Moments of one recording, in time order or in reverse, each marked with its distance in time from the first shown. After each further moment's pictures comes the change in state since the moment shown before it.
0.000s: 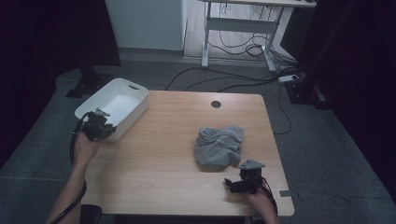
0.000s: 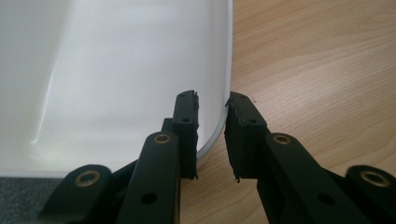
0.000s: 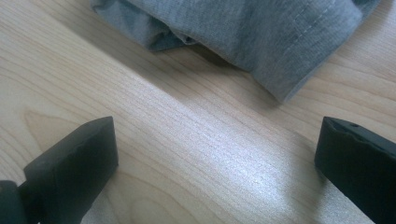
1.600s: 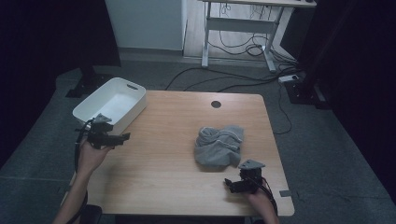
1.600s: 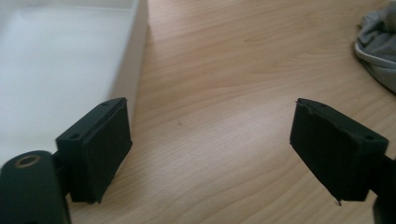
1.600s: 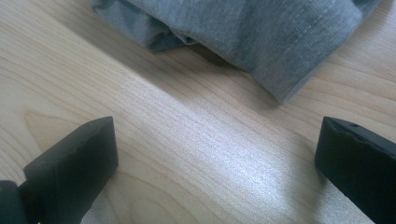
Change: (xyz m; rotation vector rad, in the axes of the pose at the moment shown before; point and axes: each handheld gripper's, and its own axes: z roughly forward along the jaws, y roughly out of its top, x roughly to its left) left arm -0.045 -0.013 -0.017 -0.171 -0.150 -0.075; right arm 0.000 0.000 0.000 0.003 0.001 0.003
